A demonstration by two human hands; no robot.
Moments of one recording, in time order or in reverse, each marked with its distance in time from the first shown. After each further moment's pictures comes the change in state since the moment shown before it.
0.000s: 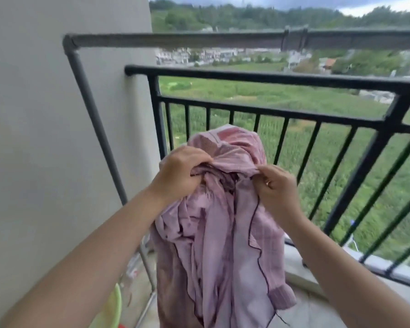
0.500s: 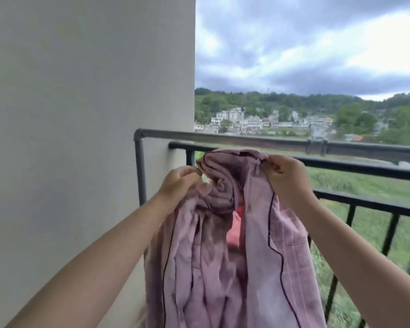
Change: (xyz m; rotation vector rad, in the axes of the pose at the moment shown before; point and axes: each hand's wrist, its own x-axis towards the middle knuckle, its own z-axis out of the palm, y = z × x) left_hand 0.074 -0.011 -0.107 -0.585 0.243 -0.693; right_hand 0.144 -0.089 -0.012 0.025 0.025 -0.100
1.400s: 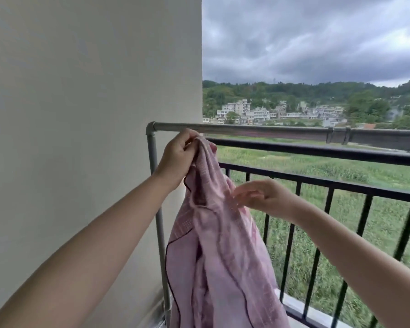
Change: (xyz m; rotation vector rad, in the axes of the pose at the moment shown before) left_hand 0.007 0.022 -0.031 0.062 0.088 0.372; right_hand -0.035 -0.023 0.028 0.199 -0.757 -0.050
